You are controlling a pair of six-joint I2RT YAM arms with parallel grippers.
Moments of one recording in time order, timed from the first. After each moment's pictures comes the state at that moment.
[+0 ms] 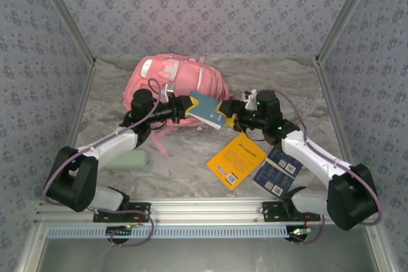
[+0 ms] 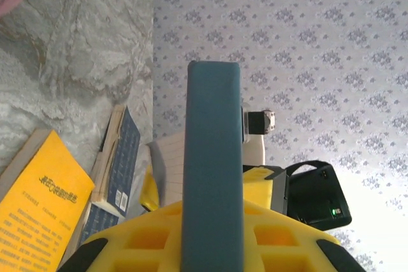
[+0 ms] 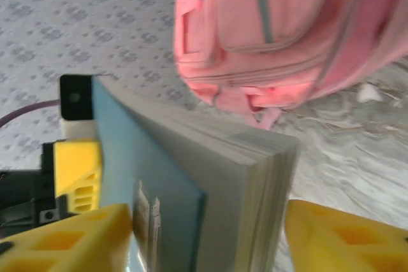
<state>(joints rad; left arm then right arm) -0.45 1.39 0.73 0.54 0.77 -1.46 0.46 1.21 0.76 0.01 -0.56 1.16</state>
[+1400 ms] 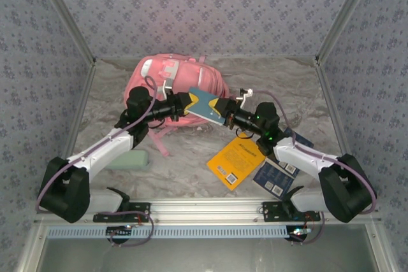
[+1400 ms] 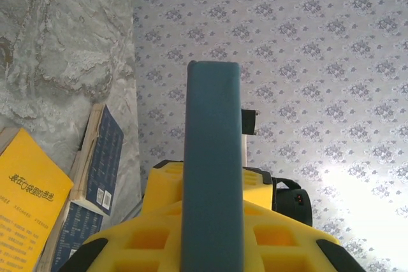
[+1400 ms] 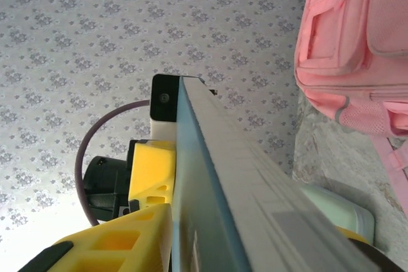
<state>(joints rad) -0.46 1.30 0.78 0.45 0.76 -1.46 0.56 1.29 0.60 0.75 -0.53 1.46</state>
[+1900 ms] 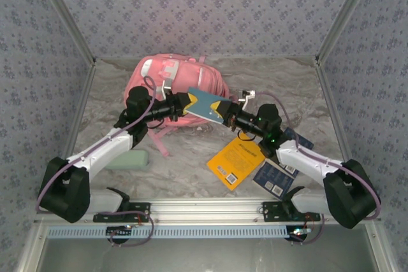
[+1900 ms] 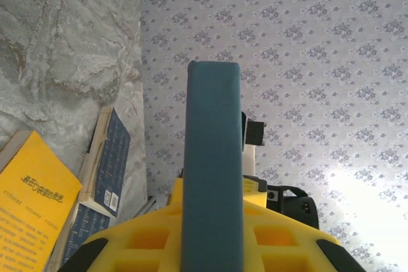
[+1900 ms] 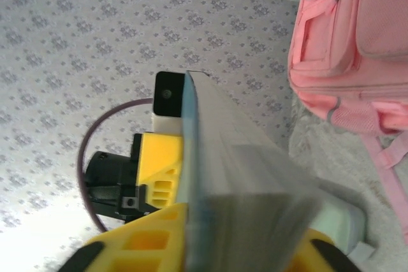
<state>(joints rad) -0.45 1.30 0.78 0.42 0.76 -1.43 0.56 1.24 0.58 0.70 -0.51 1.44</state>
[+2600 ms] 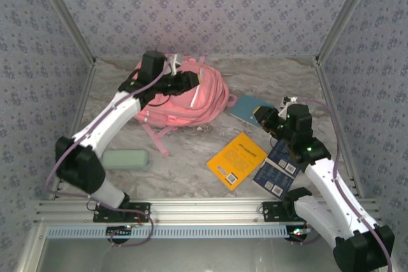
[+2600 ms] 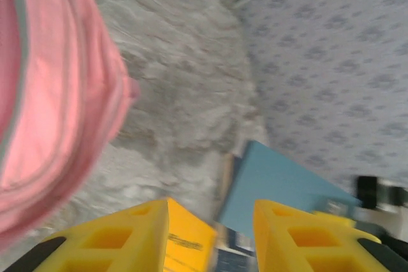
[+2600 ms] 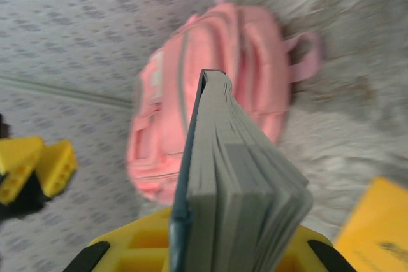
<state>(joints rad) -0.48 1.60 1.46 -0.44 0.49 -0.71 0.27 0.81 0.69 -0.30 -0.25 0.98</state>
